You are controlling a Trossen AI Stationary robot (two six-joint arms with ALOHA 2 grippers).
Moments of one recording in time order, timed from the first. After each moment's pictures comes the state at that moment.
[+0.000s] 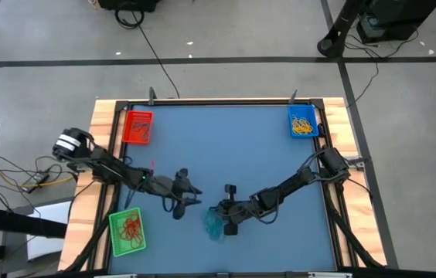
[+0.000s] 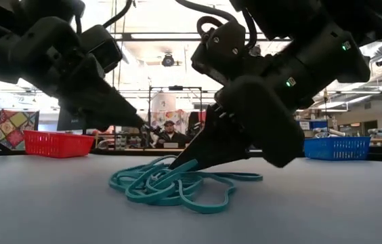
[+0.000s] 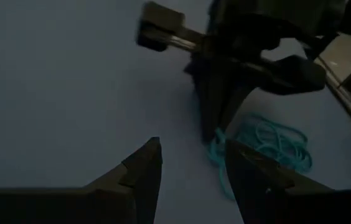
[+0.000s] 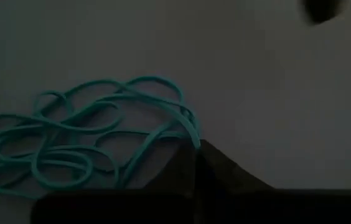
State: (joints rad) left arm -0.32 1.53 0.39 0.72 -0.18 -0.37; right arm 0.40 2.08 1.05 0.32 0.38 0.21
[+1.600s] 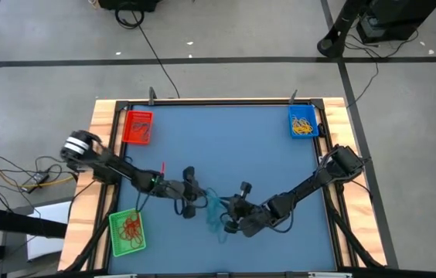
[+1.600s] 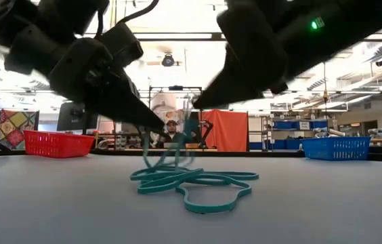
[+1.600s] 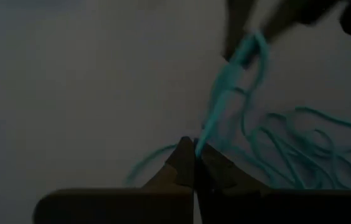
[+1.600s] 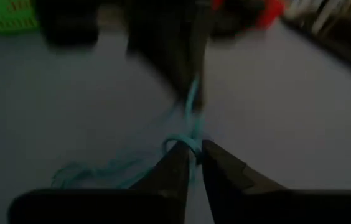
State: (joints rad) left arm -0.33 1.67 0.56 0.61 -0.31 -0.22; right arm 0.52 1.96 1.04 0.23 0.87 0.39
